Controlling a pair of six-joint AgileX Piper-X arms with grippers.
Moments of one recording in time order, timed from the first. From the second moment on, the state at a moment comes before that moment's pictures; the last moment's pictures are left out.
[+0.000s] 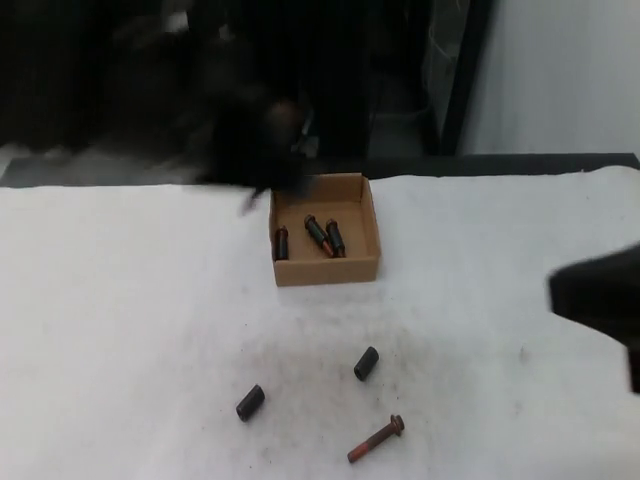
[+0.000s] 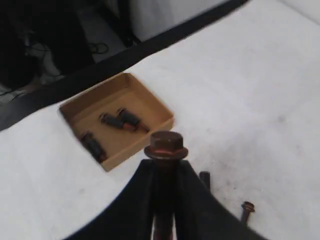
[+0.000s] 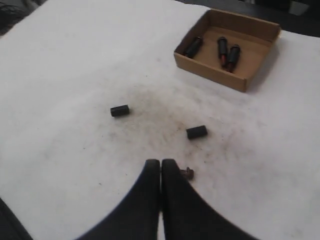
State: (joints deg) left arm -32.6 54.1 -53.2 35.8 0.0 1.3; right arm 23.4 44.3 -47.6 46.2 -21.7 -1.5
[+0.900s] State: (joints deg) left arm -23.5 15.5 -23.8 31.3 -13.7 3.8; right arm 40.4 96.8 -69.7 33.3 -25.5 -32.2
